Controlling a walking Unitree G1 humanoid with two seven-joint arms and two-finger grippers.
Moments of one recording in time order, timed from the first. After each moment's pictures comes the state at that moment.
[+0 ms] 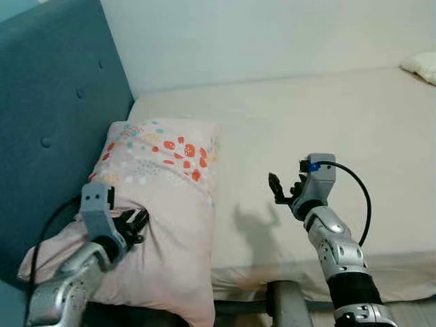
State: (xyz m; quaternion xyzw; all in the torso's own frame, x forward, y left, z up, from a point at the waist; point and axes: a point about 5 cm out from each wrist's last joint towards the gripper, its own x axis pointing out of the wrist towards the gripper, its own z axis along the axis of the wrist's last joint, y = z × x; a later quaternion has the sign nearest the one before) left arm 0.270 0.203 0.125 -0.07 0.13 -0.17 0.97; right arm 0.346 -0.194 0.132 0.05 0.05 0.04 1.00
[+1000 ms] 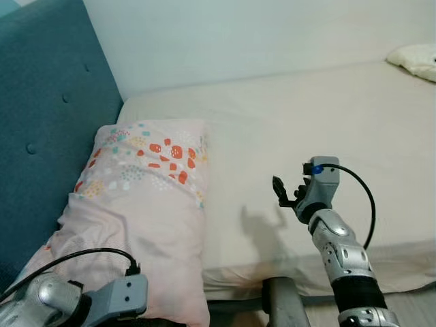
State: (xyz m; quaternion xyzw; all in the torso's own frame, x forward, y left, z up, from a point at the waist) left arm 0.209 0.206 0.070 0.35 0.33 -0.58 0.66; right arm 0.341 -0.199 0.128 0.04 0.06 0.03 1.00
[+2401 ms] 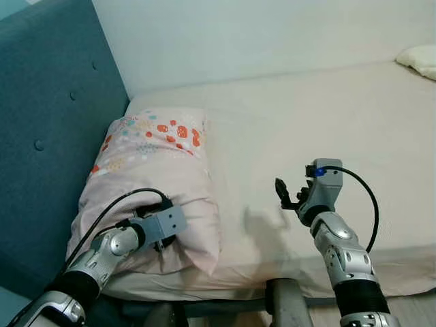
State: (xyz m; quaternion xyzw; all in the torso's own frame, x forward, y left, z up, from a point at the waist) left arm 0.324 0.164 0.070 0.43 0.08 -0.32 0.84; right arm 0.338 -0.202 0.127 0.04 0.06 0.02 1.00
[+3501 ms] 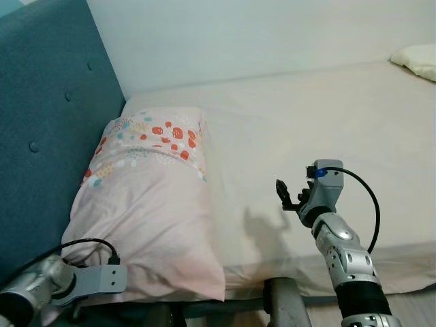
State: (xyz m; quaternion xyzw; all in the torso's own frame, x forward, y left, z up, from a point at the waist) left arm 0.272 0.269 0.030 0.55 0.38 -0.39 0.63; right arm 0.336 -0.204 0.127 0.04 0.06 0.02 1.00
